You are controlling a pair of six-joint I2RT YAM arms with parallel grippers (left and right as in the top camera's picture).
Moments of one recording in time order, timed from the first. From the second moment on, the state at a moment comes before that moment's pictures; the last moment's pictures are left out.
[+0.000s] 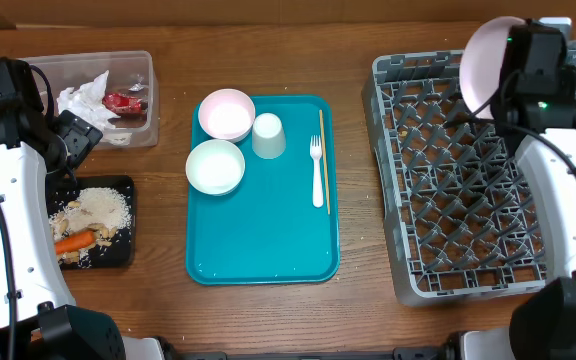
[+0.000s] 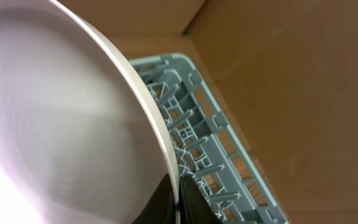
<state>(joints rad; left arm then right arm) 0.34 1.60 1.60 -1.26 -0.13 -0.68 -0.07 1.63 1.44 -0.55 0.67 -0.09</state>
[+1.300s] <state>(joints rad) 0.34 1.60 1.60 -1.26 -0.13 -0.68 -0.09 1.73 1.44 -0.65 0.00 -0.15</state>
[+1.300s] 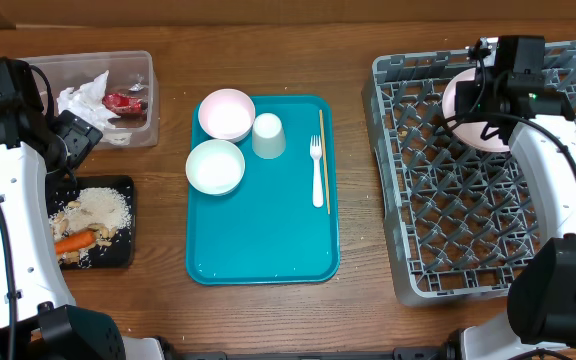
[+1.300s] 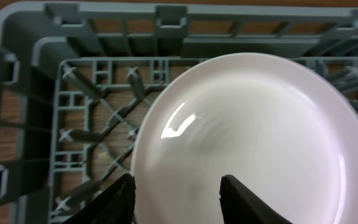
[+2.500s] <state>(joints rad) 0.34 1.60 1.60 -1.26 -0.13 -0.68 -0.09 1.87 1.66 -0.88 -0.04 -0.07</state>
